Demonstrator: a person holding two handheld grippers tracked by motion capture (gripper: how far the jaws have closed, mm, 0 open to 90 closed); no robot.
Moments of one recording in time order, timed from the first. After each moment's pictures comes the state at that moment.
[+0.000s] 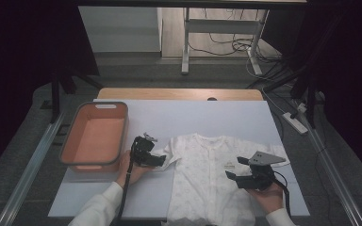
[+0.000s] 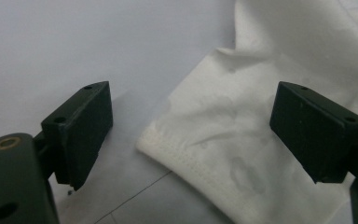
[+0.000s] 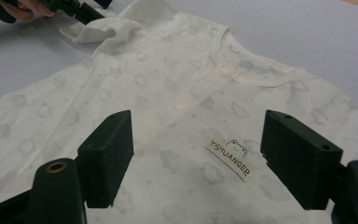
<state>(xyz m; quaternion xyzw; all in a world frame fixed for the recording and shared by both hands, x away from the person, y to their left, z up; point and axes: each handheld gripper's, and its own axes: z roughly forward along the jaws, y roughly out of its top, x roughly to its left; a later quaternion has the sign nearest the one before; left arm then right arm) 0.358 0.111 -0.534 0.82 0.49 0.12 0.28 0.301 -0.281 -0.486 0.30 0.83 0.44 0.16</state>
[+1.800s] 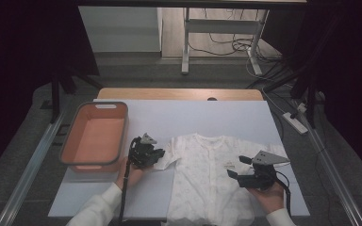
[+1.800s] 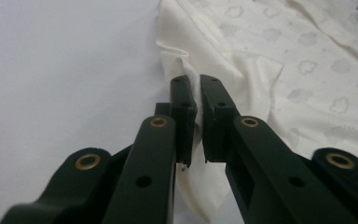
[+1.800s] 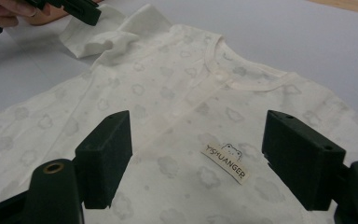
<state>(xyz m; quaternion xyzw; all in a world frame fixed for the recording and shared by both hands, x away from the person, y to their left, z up) 0.337 0.112 -0.509 0.82 0.43 0.10 0.37 0.301 -0.287 -0.485 0.32 0.82 0.46 0.16</state>
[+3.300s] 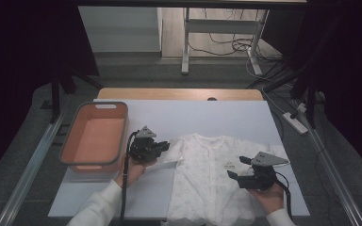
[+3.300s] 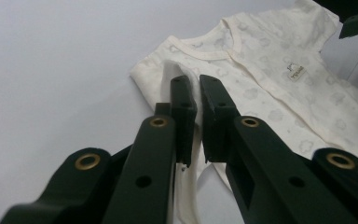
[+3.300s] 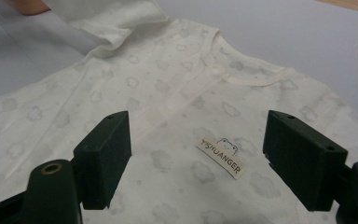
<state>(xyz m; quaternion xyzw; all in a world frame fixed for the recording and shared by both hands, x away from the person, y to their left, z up) 0.333 0.109 -0.475 0.79 0.41 0.09 0.44 0.302 -0.287 -0.491 0.31 0.82 0.45 0.17</state>
